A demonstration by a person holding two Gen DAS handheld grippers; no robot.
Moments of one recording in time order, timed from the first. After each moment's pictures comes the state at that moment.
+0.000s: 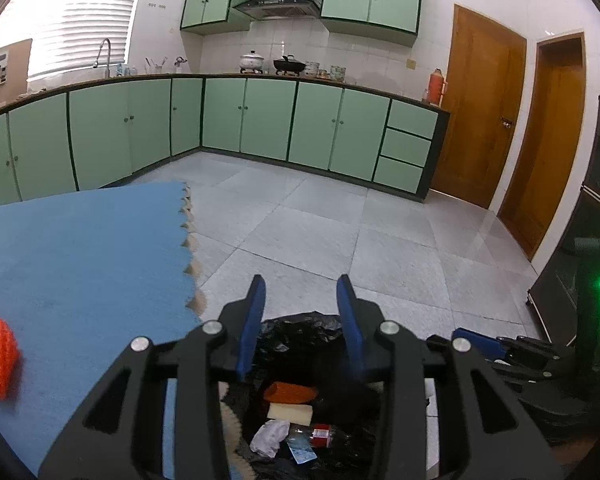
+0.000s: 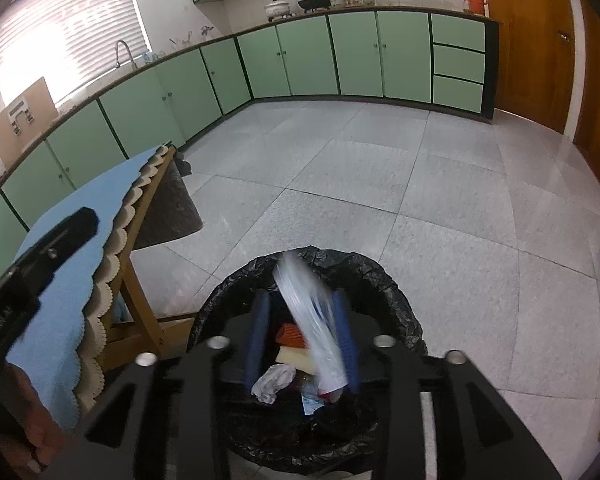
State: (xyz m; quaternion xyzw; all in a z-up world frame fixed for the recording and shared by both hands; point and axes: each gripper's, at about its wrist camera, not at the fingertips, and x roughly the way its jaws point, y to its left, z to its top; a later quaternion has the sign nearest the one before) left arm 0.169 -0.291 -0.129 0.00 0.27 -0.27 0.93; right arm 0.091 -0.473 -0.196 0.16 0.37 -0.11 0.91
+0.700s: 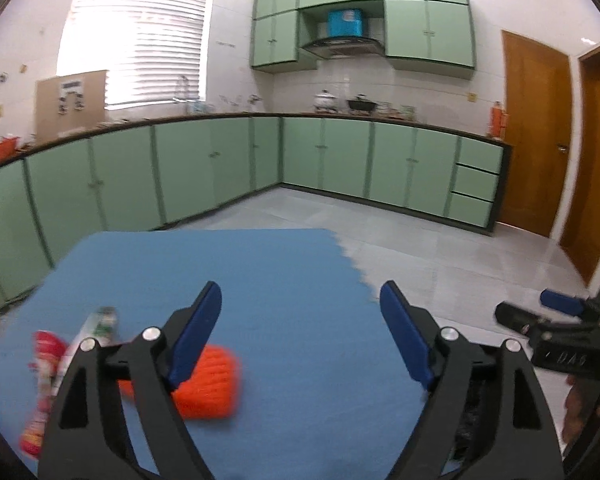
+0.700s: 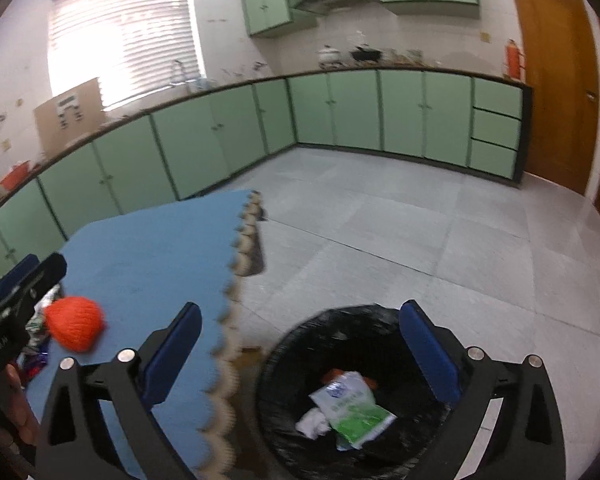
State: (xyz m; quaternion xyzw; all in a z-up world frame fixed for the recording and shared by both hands) left arm 0.137 -0.131 -0.059 0.02 0.20 -0.13 0.97; right arm 0.093 -0.365 -0.120 0.10 0.28 -0.05 0.95
